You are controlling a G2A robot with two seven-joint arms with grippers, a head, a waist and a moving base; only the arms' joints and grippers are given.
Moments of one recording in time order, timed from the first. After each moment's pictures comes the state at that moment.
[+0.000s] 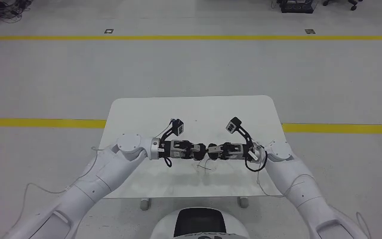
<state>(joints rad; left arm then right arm) 1.03 -1.03 -0.71 -1.33 -0.71 -0.15 -1.05 -1.20 -1.20 1.09 -1.12 0.61 -0.34 1.37</state>
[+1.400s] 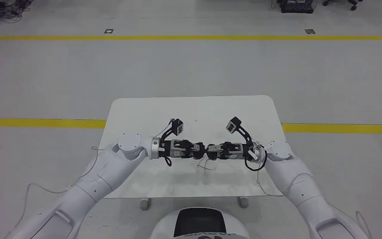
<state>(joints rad) 1.03 -1.04 -0.73 -1.30 -0.69 -0.15 -1.05 -1.20 -1.20 1.09 -1.10 0.62 -0.34 1.37</state>
